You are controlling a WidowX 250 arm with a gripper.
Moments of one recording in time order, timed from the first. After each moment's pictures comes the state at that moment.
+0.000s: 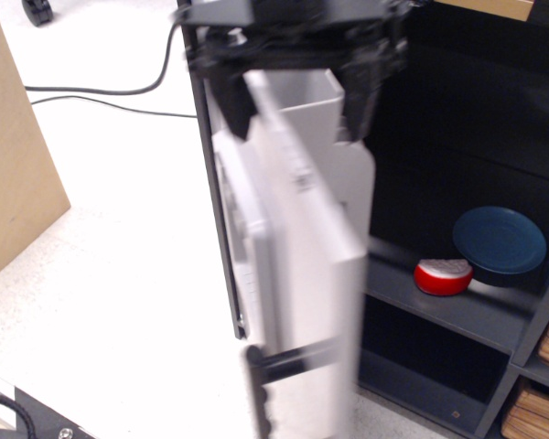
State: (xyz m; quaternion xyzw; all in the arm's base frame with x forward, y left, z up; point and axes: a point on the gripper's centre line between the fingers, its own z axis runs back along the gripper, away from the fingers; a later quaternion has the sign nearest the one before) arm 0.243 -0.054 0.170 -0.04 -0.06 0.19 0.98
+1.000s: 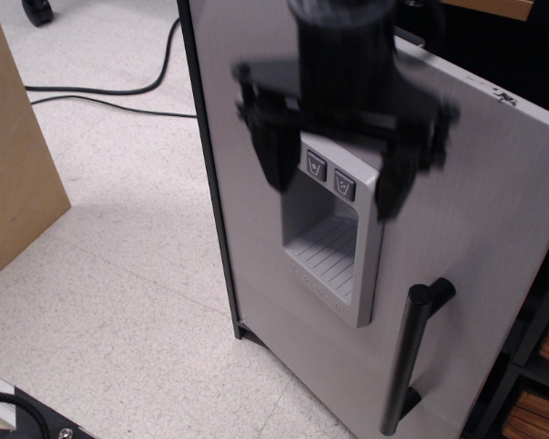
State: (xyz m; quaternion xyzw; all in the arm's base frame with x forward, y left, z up) arm 0.229 -0.070 0.135 0.00 -0.08 0.06 1.00
